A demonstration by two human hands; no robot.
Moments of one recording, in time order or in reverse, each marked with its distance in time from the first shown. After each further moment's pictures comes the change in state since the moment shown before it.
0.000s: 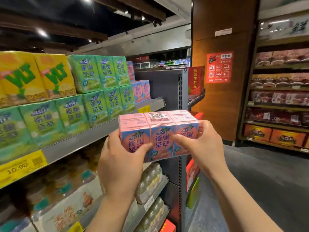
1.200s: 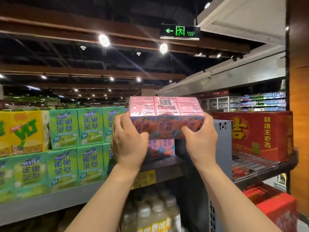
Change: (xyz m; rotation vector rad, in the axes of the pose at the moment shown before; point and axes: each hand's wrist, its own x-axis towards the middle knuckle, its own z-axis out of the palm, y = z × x) left_hand 0.229 0.077 0.209 0.464 0.648 0.332; right_hand 0.345 0.040 0.113 0.618 -0.118 -0.319
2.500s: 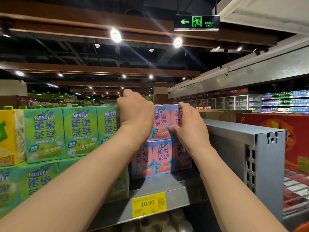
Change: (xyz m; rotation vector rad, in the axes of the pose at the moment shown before) left_hand 0.099 -0.006 0.077 1.148 -0.343 0.268; right_hand 0.081 0.055 0.108 -0.455 -0.353 -0.207
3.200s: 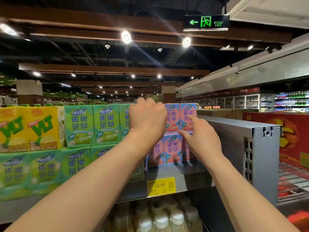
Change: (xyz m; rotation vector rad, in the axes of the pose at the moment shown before) left_hand -0.051 -0.030 -0.028 -0.236 0.125 0.108; right_hand -0.050 -0.010 -0.024 -0.078 -0.094 0.030
